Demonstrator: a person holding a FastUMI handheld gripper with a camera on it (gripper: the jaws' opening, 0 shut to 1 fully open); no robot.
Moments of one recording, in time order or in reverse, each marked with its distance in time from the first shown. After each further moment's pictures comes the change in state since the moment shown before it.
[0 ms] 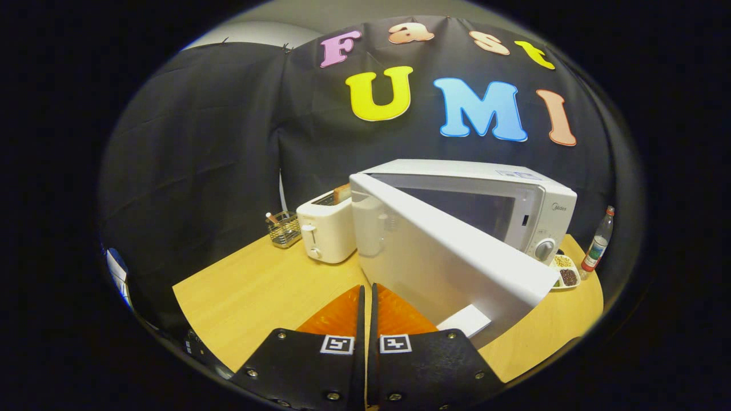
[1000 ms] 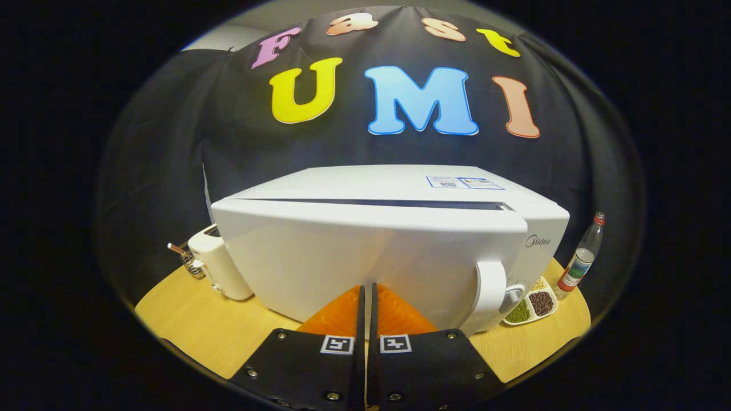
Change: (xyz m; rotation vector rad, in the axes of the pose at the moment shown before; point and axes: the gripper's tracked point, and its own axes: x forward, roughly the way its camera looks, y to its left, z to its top) arm 0.116 -0.149 0.047 0.092 -0.024 -0.249
